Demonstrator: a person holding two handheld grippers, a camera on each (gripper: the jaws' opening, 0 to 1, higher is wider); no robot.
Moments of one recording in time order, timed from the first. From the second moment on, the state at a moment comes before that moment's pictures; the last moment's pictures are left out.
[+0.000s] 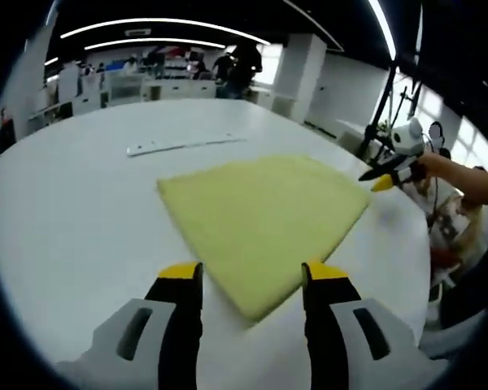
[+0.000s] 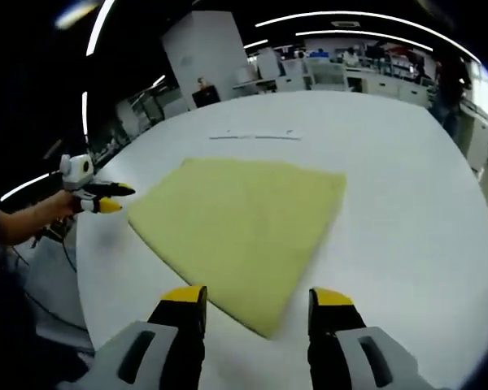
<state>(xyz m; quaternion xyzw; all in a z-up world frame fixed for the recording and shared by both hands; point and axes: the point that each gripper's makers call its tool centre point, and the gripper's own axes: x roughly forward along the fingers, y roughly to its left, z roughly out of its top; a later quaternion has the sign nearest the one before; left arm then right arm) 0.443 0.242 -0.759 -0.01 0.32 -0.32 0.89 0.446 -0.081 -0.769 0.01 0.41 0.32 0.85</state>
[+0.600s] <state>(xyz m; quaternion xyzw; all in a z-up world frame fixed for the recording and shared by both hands) 0.427 0.249 -0.783 -0.07 0.36 -0.30 0.88 0.431 -0.088 -0.782 0.05 0.42 0.29 0.86</state>
